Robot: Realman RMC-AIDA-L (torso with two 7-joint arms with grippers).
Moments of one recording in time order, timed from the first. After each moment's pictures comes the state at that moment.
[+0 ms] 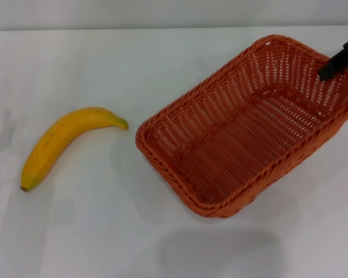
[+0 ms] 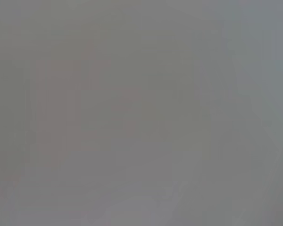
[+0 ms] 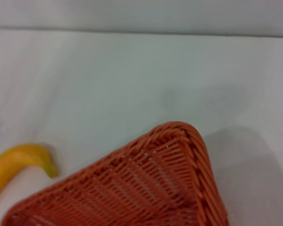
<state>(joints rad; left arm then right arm) -0.33 -2.08 2.84 0.11 -1.60 1.43 -0.45 0.97 1.77 -0.71 -0.65 0.64 1.63 -0.66</state>
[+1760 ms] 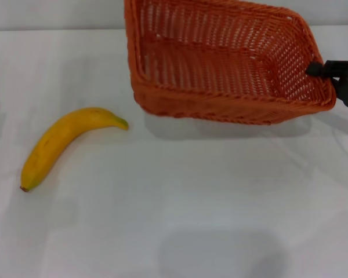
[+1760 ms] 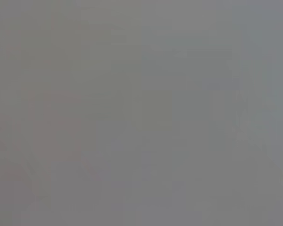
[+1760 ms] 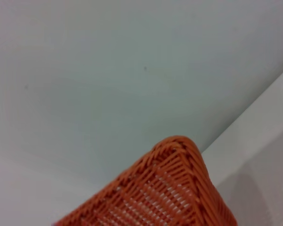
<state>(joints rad) -0.36 -2.08 2.84 0.07 -1.68 1.54 -0.45 0.52 2.01 -0.63 -0.56 1.39 1.34 -0.80</state>
